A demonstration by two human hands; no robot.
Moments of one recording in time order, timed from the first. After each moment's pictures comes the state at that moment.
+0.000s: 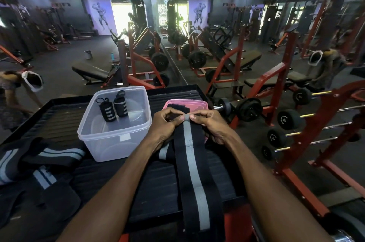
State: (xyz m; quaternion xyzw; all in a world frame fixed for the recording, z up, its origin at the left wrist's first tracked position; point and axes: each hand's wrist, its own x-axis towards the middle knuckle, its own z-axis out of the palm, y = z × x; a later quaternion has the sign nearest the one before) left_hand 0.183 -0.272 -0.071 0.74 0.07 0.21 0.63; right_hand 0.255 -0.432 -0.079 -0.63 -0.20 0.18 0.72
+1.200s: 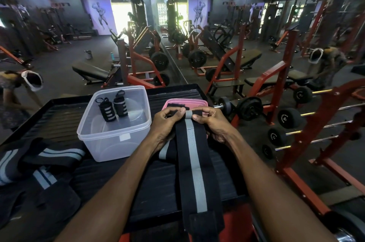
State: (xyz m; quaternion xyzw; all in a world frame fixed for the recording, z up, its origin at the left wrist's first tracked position) left_hand 0.184 -0.274 -0.073 0.64 0.07 0.16 0.75; right_hand 0.246 -0.435 -0.066 -0.61 -0.18 0.18 0.75
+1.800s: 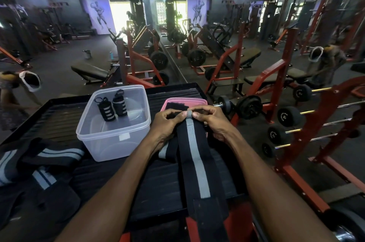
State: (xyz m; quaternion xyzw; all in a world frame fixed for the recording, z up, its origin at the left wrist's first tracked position) left_hand 0.185 -0.273 -0.076 0.67 0.09 0.13 0.72; right_hand 0.252 -0.438 -0.070 -0.64 -0.24 0.14 0.71
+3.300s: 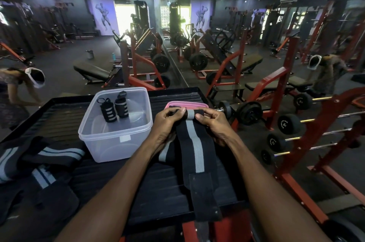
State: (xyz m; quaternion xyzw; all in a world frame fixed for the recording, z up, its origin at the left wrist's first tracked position) left_hand 0.178 -0.277 -0.063 0.62 0.05 0.18 0.76; right_hand 0.254 -0.436 -0.073 -0.59 -0.22 0.14 0.77
